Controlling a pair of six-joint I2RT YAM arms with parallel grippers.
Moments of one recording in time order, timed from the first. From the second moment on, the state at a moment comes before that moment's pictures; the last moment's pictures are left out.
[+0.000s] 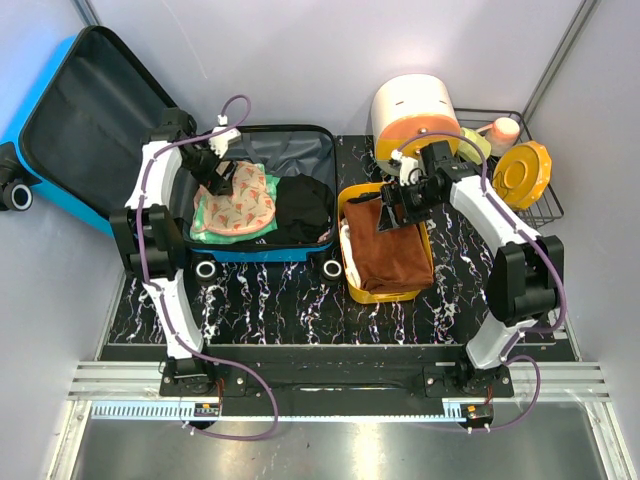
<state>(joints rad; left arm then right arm) 0.10 2.07 1.96 -1.00 0.52 0.81 0.23 1.73 1.45 -0.84 -0.53 -0.07</state>
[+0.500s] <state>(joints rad) 0.09 2.18 2.05 -1.18 0.65 0.98 0.21 1.69 1.47 -0.86 -0.53 -0.09</state>
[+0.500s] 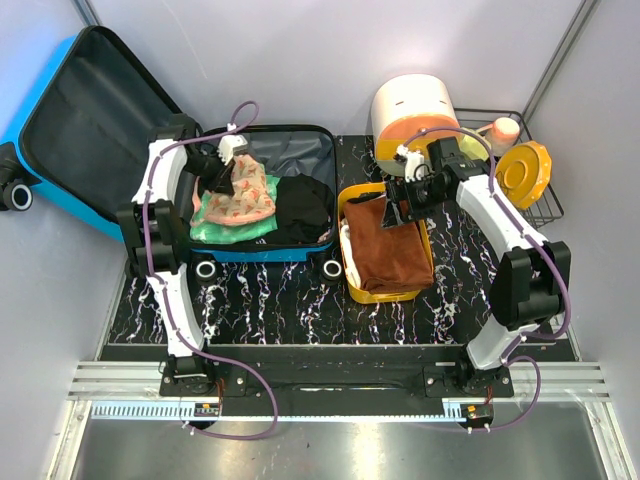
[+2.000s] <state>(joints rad) -0.71 1.94 1.73 -0.53 0.65 0.21 -0.03 1.57 1.50 -0.85 -0.63 -0.07</state>
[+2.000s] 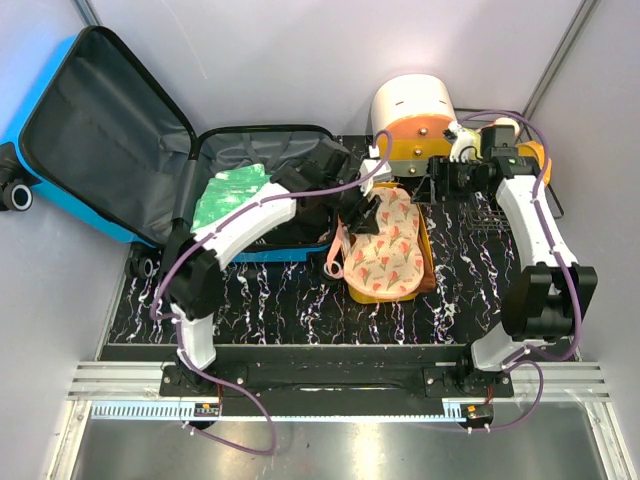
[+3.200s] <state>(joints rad) -0.82 1.91 1.64 -0.60 0.56 0.35 0.15 1.74 1.37 -0.68 -0.59 -0.07</state>
